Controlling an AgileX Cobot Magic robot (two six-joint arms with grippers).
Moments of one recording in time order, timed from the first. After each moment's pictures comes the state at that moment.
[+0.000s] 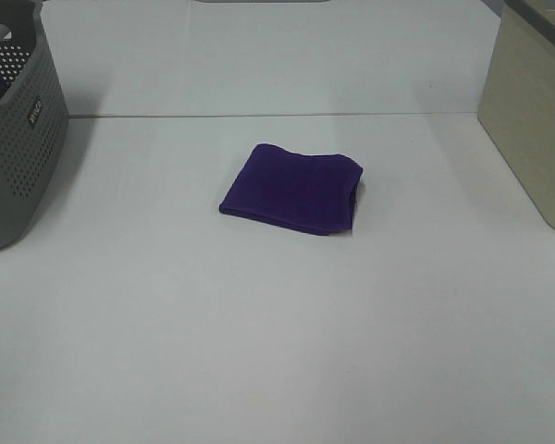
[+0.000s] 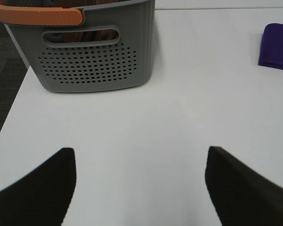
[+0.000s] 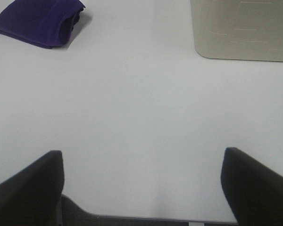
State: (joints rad) left arm 0.04 0.00 -0.51 -0.01 1.08 -0.01; right arm -0.07 0.00 -0.46 0.14 1.11 -0.14
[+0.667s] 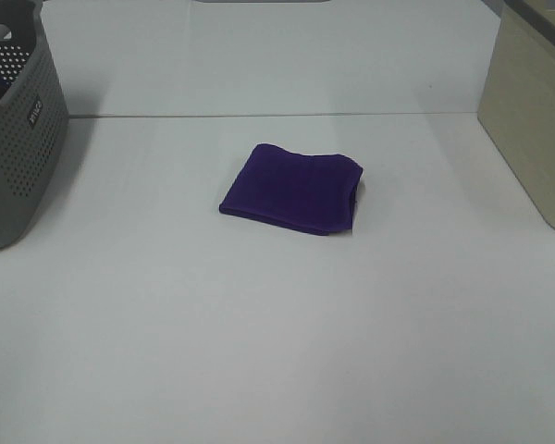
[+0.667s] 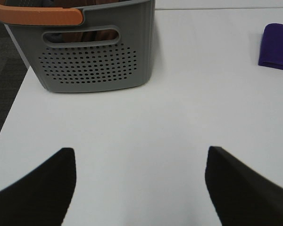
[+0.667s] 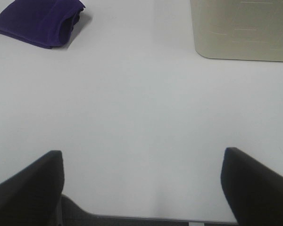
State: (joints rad) left arm 0.04 0.00 -0.51 -0.01 1.08 -0.01; right arm -0.07 0.00 -0.46 0.14 1.11 -0.14
